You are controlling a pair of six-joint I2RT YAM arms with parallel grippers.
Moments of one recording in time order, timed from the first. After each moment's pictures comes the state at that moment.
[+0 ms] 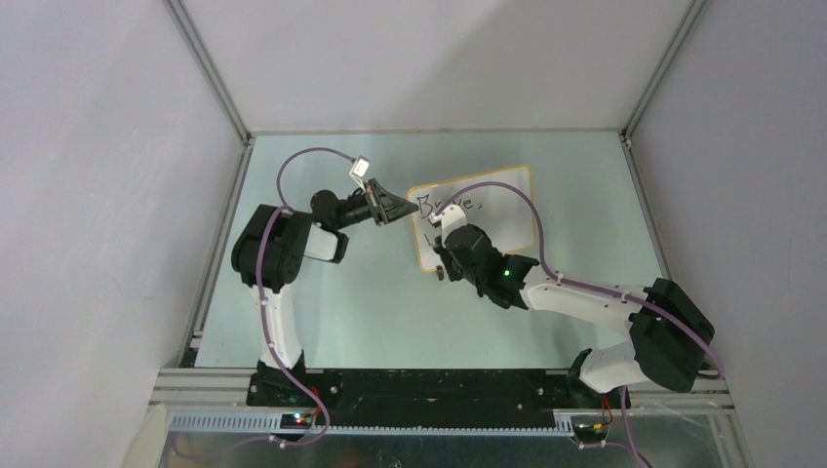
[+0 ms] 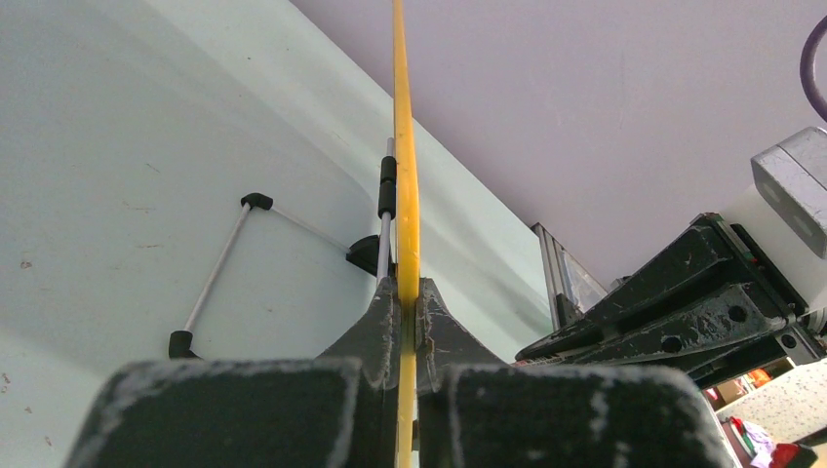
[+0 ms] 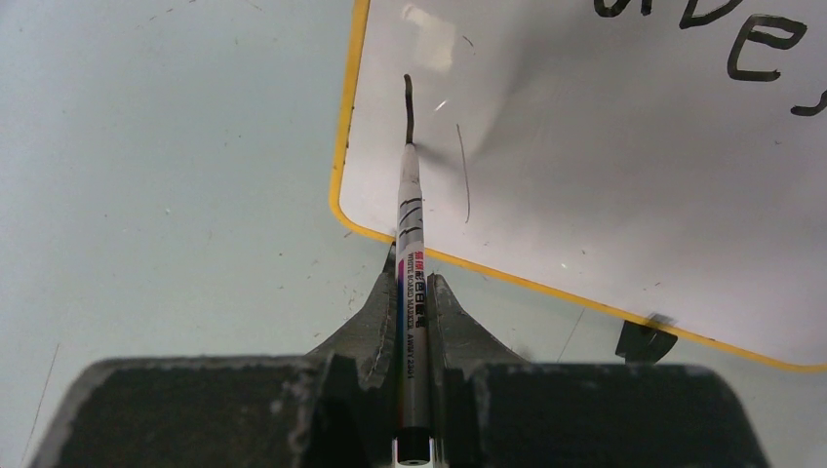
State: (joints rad) left arm -0.24 2.04 0.84 1.46 0.99 -0.95; right arm 0.93 1.40 0.86 -0.08 0.33 0.17
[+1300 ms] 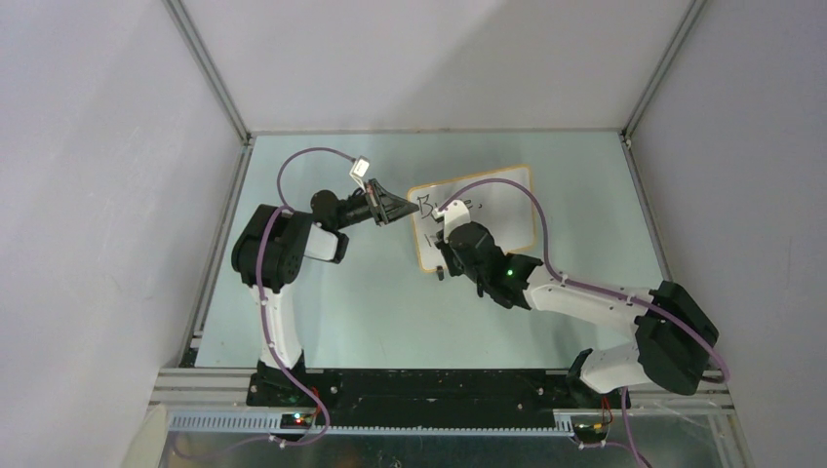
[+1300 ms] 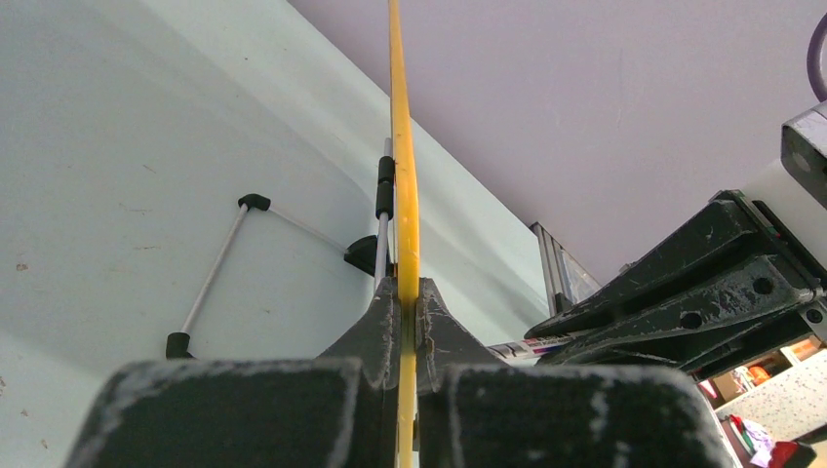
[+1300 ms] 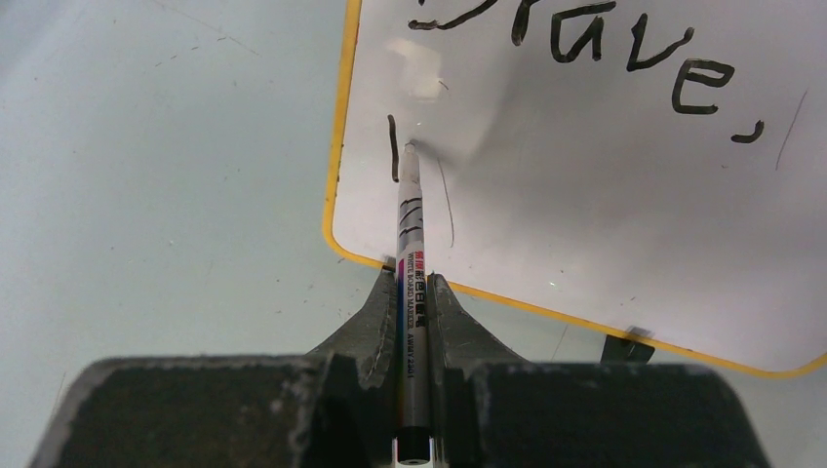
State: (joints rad) left arm -0.25 2.04 0.84 1.46 0.99 -0.95; right arm 0.93 1.37 0.87 -0.05 0.36 0.16
